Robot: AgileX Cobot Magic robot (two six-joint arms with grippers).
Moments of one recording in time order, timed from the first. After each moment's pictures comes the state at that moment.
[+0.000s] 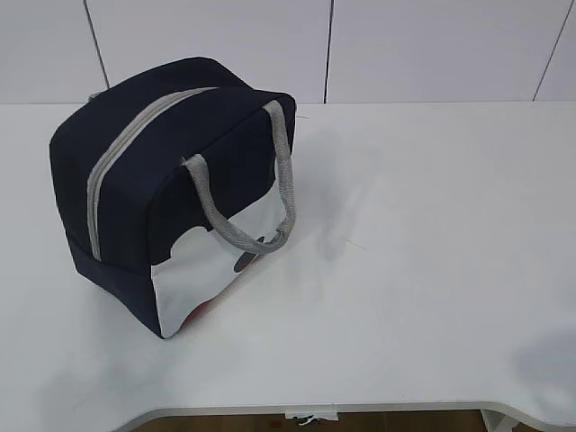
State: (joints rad) left arm -0.44 0.01 -0.62 -0.09 1.27 0.08; right arm 0.49 -0.01 -0.54 -0.09 1.25 0.07
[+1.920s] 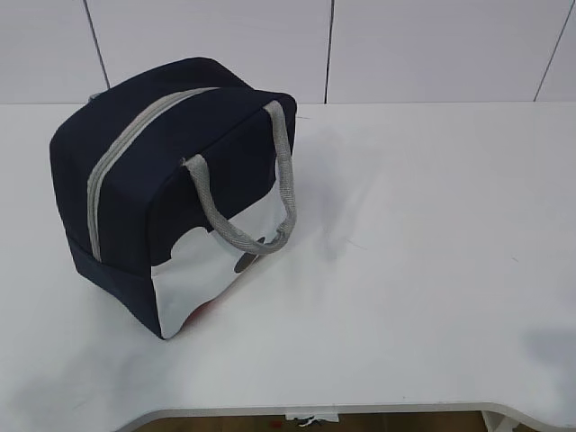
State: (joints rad) left arm -0.06 0.01 -0.52 -0.09 1.12 0.08; right arm 0.07 -0.02 -0.50 -0.11 1.15 0.07
